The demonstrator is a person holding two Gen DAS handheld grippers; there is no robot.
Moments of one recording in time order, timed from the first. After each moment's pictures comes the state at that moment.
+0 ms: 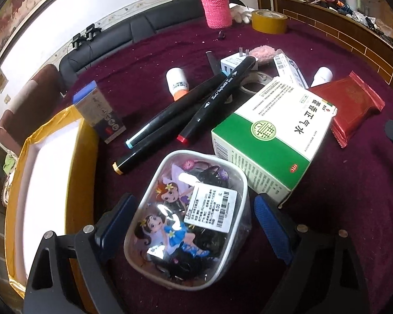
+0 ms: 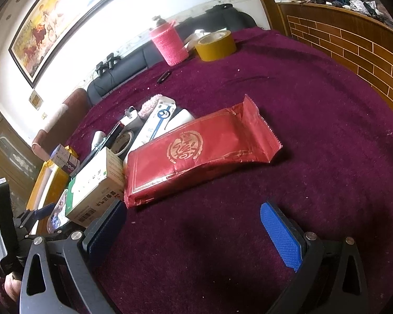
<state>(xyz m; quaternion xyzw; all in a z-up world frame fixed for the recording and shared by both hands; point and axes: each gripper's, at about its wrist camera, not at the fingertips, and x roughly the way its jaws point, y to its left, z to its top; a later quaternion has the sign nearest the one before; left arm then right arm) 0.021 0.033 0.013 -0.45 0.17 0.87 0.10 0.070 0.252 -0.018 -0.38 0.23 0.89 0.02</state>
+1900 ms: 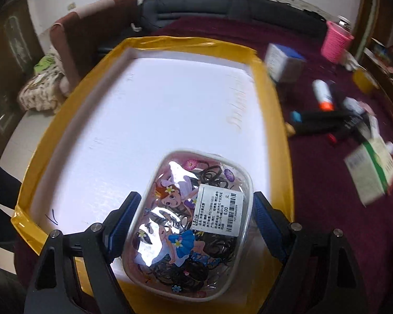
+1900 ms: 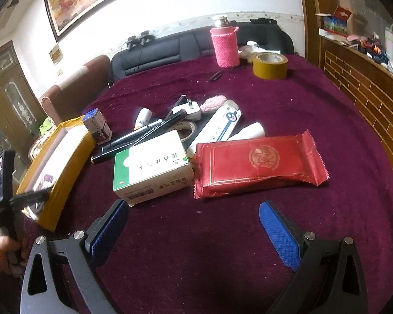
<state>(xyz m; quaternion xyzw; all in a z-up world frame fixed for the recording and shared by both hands) 0.038 -0.129 0.024 -0.49 -0.03 0.87 -0.05 0.073 0.164 0.031 -0.39 0.11 0.91 -0.03</state>
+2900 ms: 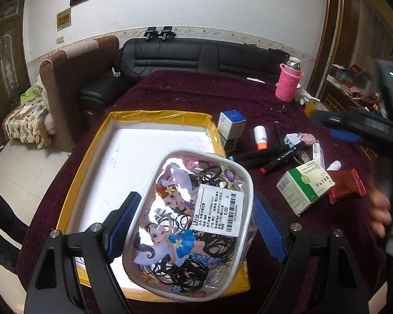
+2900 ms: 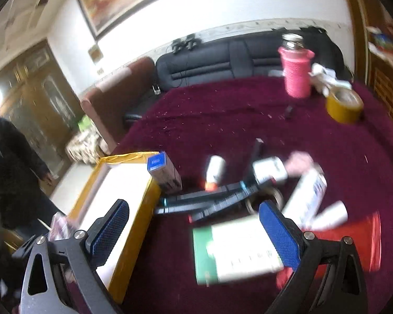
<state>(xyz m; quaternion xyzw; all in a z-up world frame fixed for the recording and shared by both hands) 0.089 -0.118 0.103 -0.37 -0.04 0.93 0.01 -0.039 0.087 0.091 -0.38 0.10 0.91 -0.14</state>
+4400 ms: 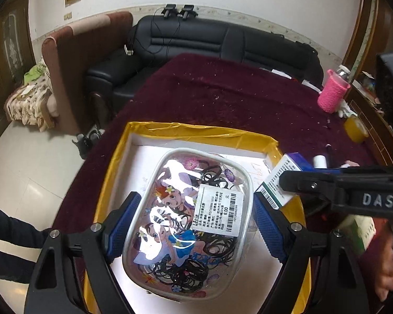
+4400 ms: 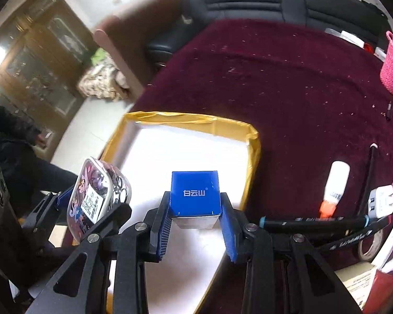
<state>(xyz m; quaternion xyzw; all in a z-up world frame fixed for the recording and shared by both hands) -0.046 -0.193 0.073 -0.43 -0.07 0.90 -0.02 -0.157 -0.074 0.051 -0.54 0.04 0.81 -0.22</state>
